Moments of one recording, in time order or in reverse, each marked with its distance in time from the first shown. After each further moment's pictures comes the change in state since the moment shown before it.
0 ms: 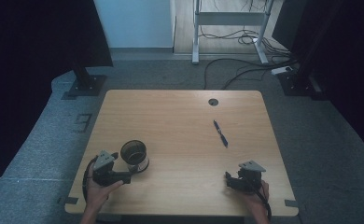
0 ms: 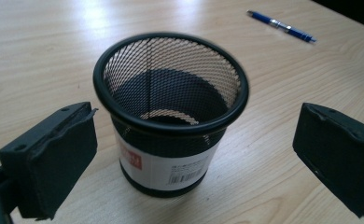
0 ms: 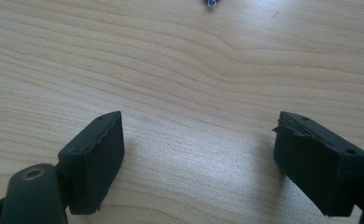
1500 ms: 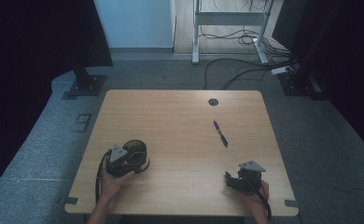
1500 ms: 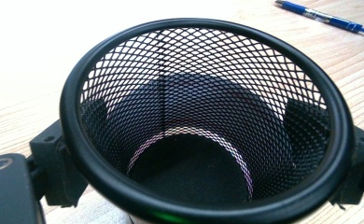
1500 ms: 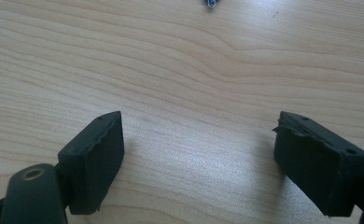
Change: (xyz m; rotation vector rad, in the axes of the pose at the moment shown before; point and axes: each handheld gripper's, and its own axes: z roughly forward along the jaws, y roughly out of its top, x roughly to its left) left arm 0.004 0.000 0.051 -0.015 0.056 0.044; right arm 0.000 0.000 0.000 0.000 0.000 0.000
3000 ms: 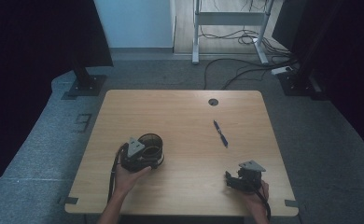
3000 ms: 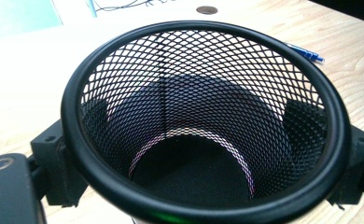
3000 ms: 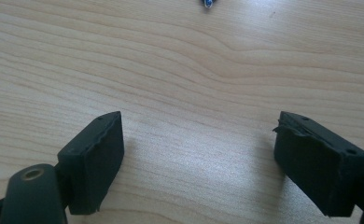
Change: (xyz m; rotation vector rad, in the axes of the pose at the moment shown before) left arm -0.054 0.053 0.007 -0.006 -0.001 0.056; right arm 0.000 0.001 0.001 -0.001 -0.011 0.009
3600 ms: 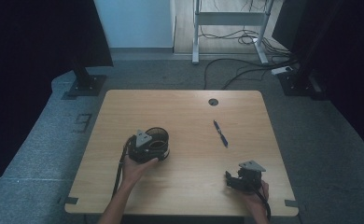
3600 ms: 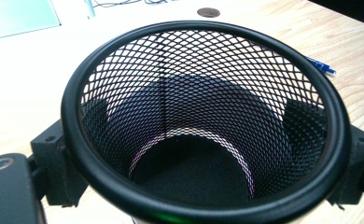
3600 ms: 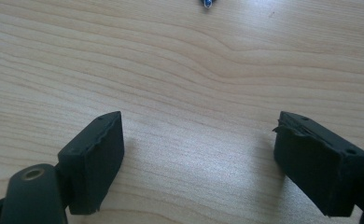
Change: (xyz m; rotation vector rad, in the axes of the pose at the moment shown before) left arm -0.001 0.015 0.035 0.022 -0.005 -0.014; right arm 0.000 0.000 0.000 0.000 -0.001 0.001
